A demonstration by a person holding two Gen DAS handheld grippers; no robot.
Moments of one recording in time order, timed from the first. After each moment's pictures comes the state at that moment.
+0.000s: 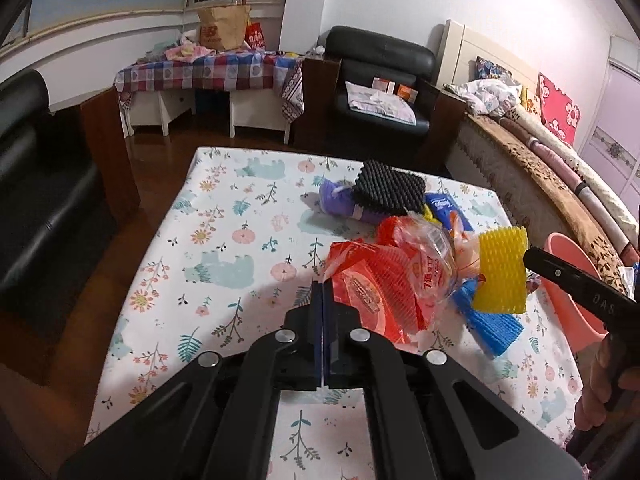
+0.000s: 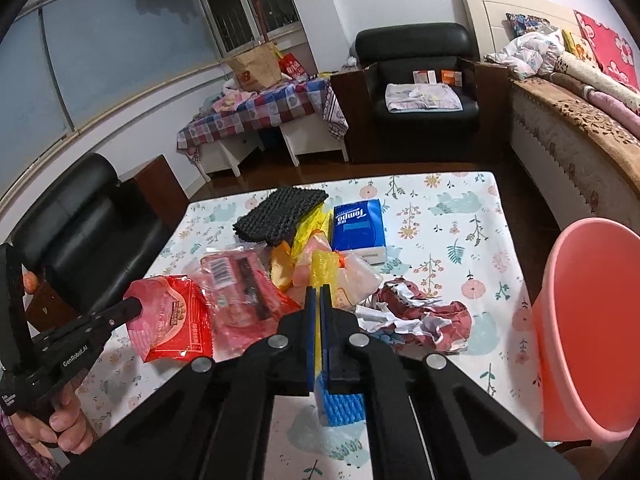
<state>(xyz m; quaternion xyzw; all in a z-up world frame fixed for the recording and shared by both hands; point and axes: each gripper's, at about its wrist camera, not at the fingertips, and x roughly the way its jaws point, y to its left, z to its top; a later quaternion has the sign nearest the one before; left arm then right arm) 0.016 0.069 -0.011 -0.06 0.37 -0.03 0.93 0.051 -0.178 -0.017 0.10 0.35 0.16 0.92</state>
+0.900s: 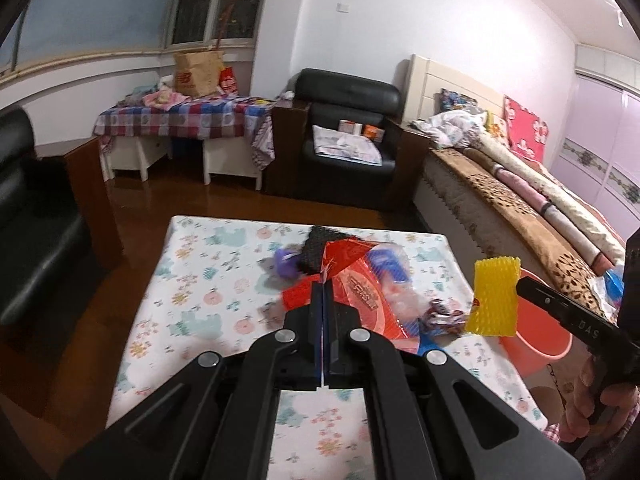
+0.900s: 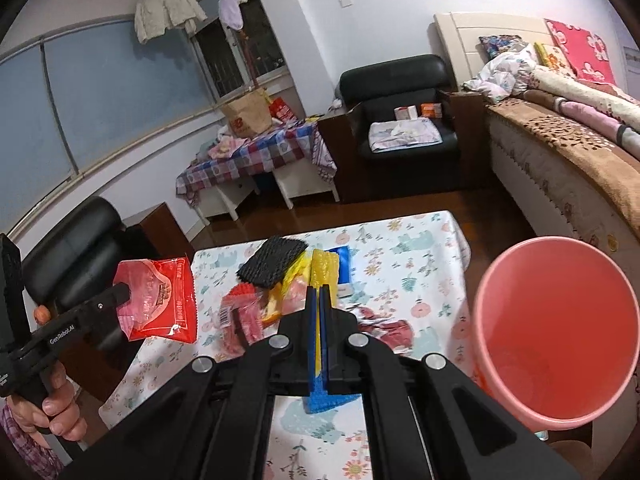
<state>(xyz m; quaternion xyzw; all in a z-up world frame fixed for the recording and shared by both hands) -0.002 0.035 0.058 -0.05 0.30 -0.08 0.95 -0.001 -0.237 0.033 0.14 0.29 0.13 0.94</state>
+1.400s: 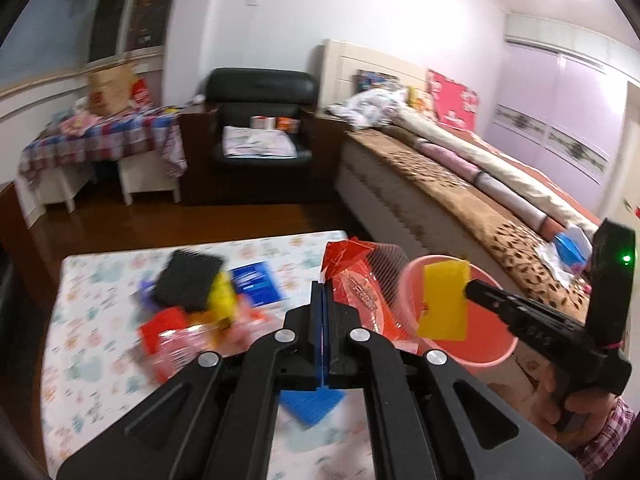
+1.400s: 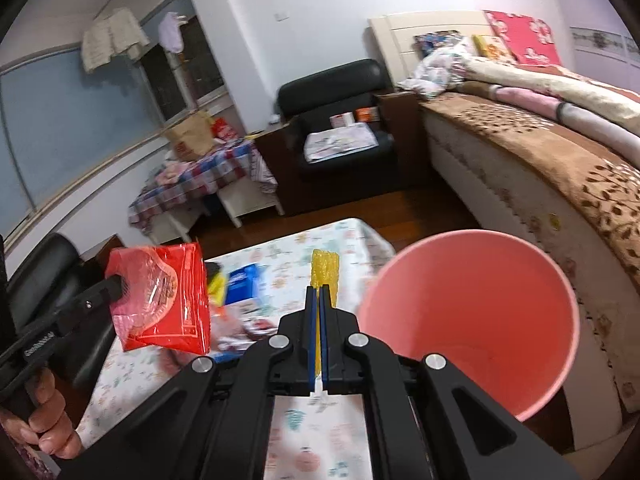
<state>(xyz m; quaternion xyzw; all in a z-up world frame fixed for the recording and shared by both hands) 0.028 -0.097 0.063 0.00 0.30 -0.22 0.93 -0.007 -0.328 0.024 0.17 0.29 0.03 0.94</state>
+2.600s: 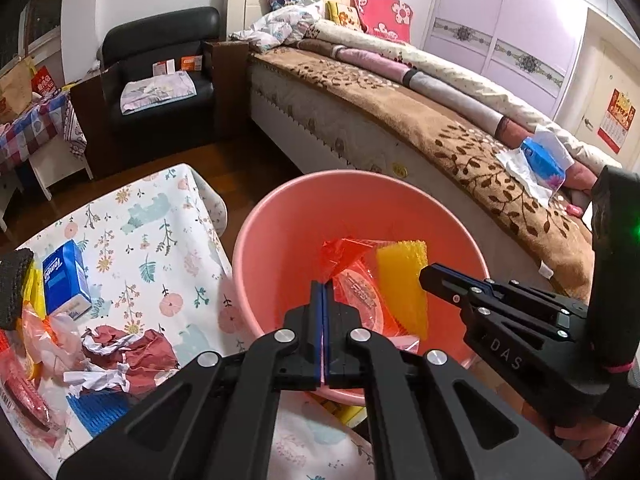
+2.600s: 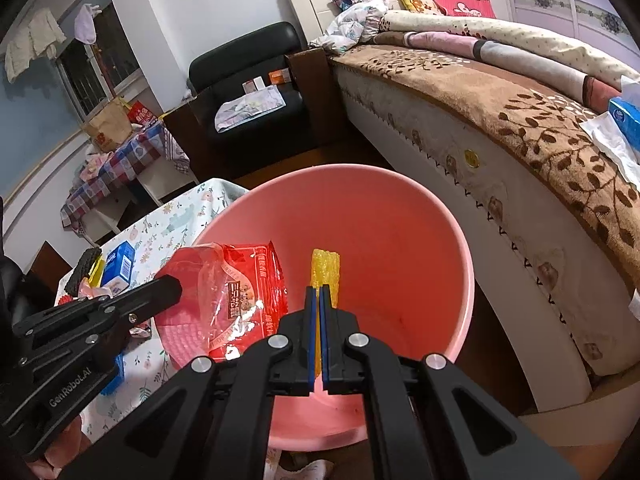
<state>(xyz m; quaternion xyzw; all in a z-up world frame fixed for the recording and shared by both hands) 0.065 -0.271 -0.030 0.07 0.40 -0.32 0.85 0.001 -0.431 -0.054 0.19 0.37 -0.08 0.90</state>
